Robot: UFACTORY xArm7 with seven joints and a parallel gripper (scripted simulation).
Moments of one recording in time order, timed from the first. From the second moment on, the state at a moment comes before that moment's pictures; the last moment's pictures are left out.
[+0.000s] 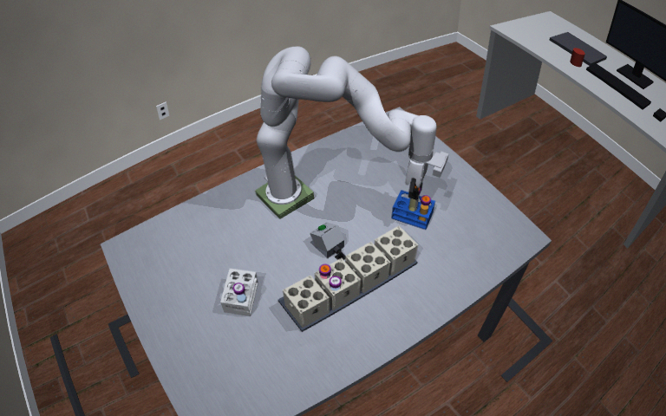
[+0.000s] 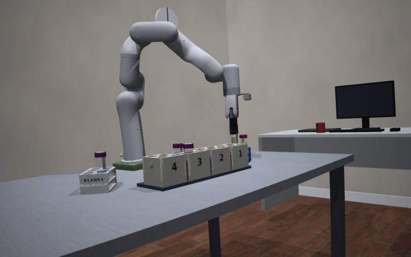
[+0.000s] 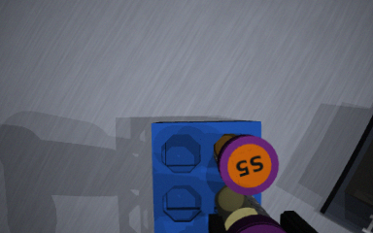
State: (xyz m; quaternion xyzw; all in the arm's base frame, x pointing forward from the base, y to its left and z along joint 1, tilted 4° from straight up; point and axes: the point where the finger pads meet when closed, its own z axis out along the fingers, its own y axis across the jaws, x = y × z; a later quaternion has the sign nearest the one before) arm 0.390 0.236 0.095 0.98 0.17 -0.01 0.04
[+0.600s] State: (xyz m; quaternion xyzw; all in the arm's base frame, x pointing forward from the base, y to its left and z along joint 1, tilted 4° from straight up) arm 0.390 0.238 0.127 0.98 0.17 -0.01 0.04
